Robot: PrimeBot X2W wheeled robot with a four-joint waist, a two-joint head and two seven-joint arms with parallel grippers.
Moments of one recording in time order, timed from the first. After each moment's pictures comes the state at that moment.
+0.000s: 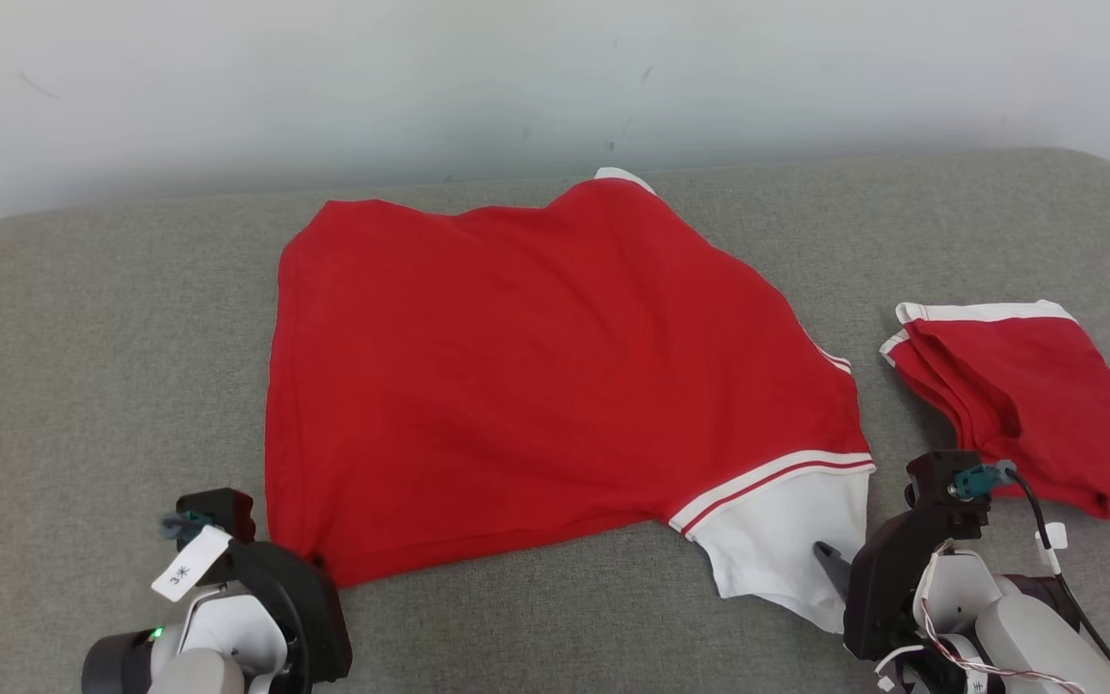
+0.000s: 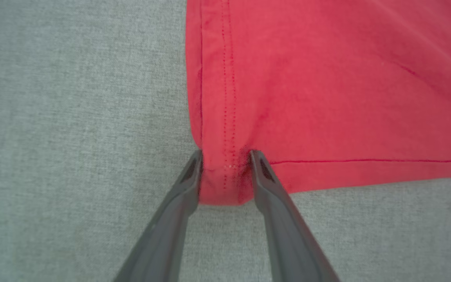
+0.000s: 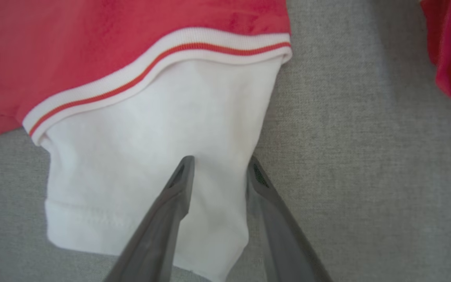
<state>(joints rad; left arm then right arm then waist) -0.28 0.06 -0.18 0.44 -0.22 0.12 0.48 -0.25 -0.25 0.30 0.36 0.62 -0.13 0.51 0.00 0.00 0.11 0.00</state>
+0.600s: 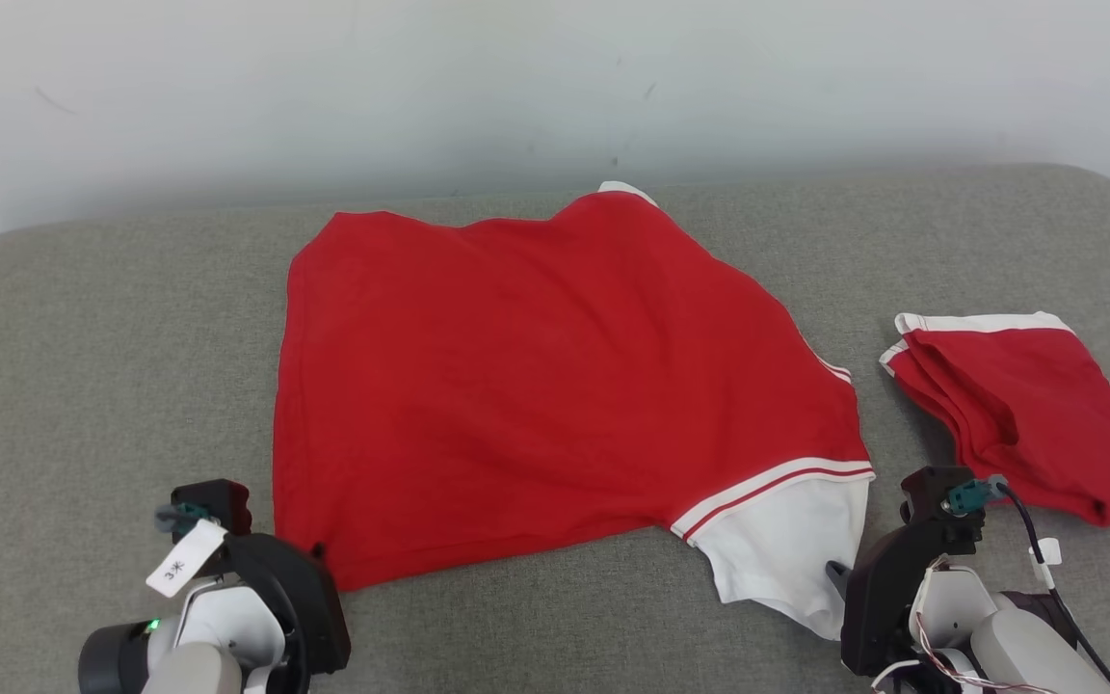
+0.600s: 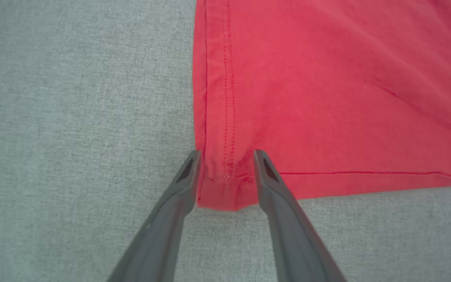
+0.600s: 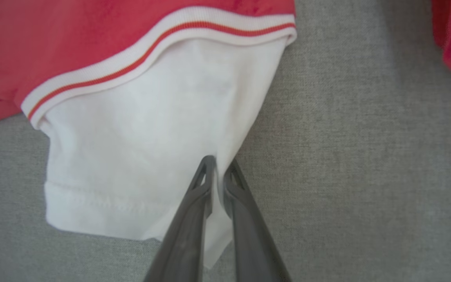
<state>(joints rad) -0.29 0.06 -0.16 0.42 -0.20 0.12 0.48 -0.23 -0.23 0.29 0.36 0.60 -0.13 0.53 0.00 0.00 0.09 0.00</state>
